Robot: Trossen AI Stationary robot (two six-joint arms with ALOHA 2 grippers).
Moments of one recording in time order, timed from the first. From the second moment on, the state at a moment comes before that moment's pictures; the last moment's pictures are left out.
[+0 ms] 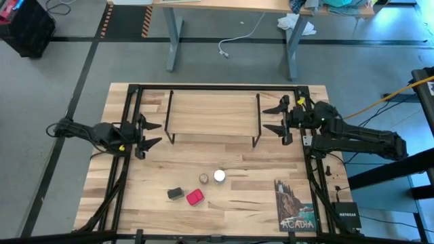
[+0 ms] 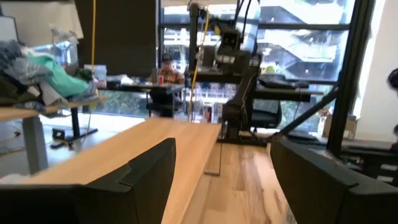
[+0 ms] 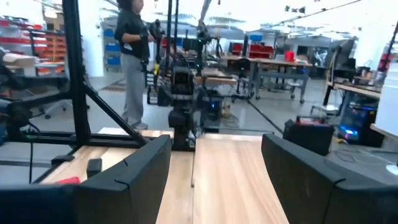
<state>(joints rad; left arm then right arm) -0.29 0.04 0.12 0.09 -0.46 0.03 -0.28 0.57 0.44 0.24 -0.30 -0.05</state>
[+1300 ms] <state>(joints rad) -0.29 0.74 0.55 0.16 -0.34 0.10 -0.28 0.50 0.44 0.37 -0.43 0.29</state>
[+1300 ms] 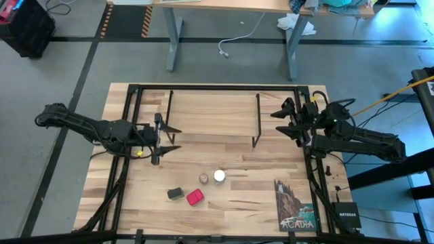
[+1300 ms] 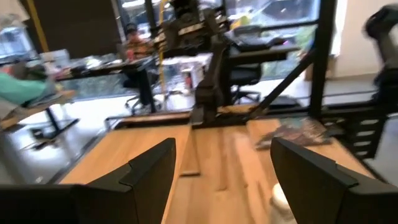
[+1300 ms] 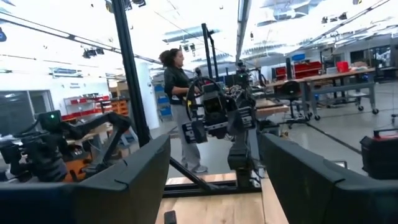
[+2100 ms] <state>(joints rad) -0.29 0.80 0.55 0.22 -0.24 0.05 -0.28 0.66 0.44 0.40 -0.42 0.36</state>
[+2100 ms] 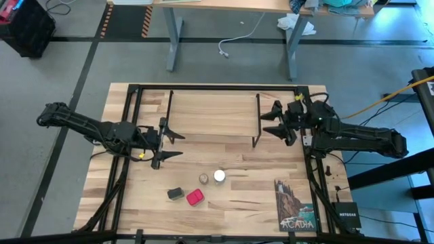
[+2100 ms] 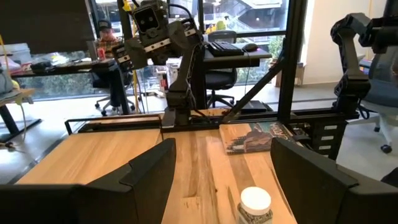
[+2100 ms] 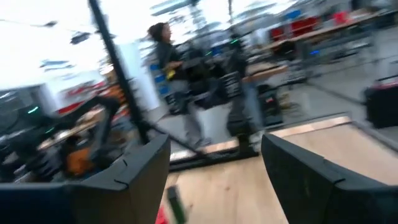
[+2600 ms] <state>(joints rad) -0.29 0.80 0.55 -0.01 -0.23 -0.17 -0.28 0.66 0.44 0.40 -0.25 0.42</state>
